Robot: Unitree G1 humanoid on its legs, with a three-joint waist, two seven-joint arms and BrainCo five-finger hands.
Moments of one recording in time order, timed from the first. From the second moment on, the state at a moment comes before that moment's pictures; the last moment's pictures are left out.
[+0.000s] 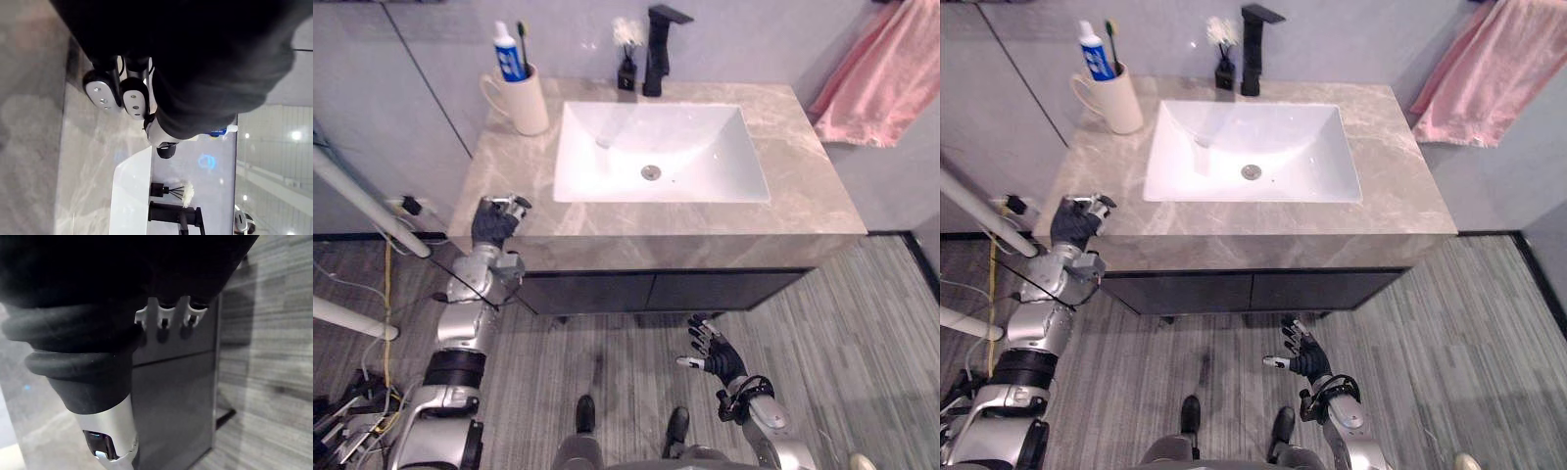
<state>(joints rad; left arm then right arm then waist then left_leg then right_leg) -0.33 0.44 0.06 0.32 -0.46 -0.09 0.03 0.22 -0.09 0.13 0.22 0.17 -0.03 0.20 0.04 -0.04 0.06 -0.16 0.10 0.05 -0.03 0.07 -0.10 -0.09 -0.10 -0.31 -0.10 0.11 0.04</state>
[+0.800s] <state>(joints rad) -0.27 0.45 0.11 0.36 -0.46 -0.07 0.00 0.24 -0.09 0.13 0.26 0.15 -0.01 0.20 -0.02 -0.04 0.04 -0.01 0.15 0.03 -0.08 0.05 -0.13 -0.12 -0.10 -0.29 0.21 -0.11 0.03</state>
